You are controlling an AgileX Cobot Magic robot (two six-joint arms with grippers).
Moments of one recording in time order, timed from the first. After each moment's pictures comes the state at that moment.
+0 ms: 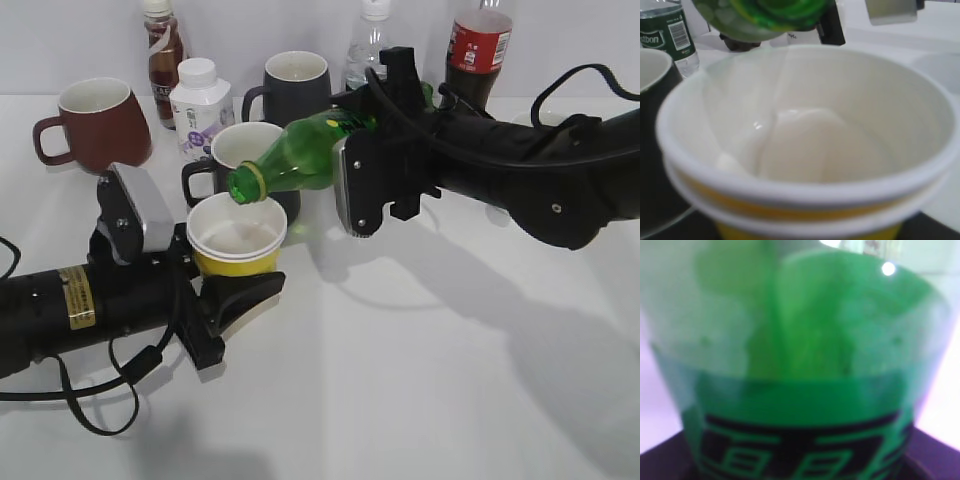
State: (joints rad) left arm -0.45 1.85 -0.47 0.68 -1.09 -0.14; right arm 0.55 1.85 -0.90 -0.23 -0.63 -1.35
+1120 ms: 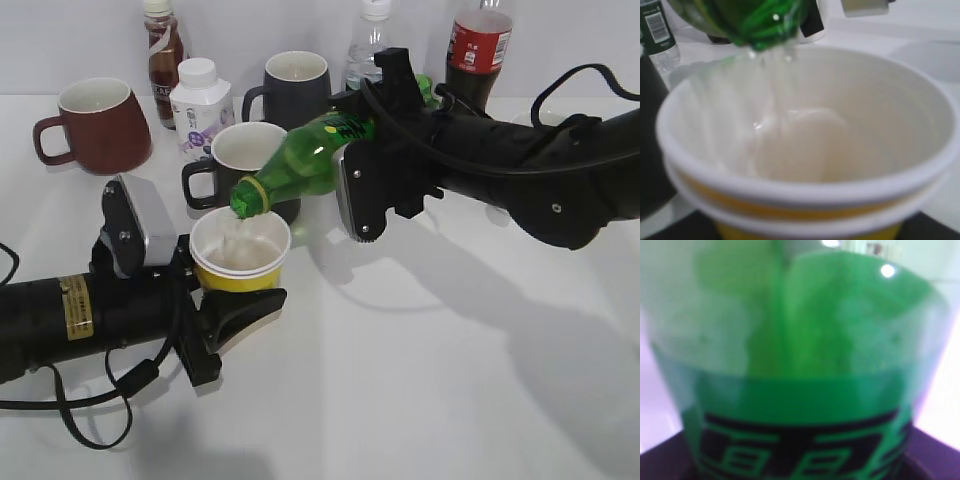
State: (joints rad) left arm -0.45 1.85 -0.46 0.73 -1.08 -0.14; right arm 0.55 1.85 -0.90 -0.23 -0.63 -1.43
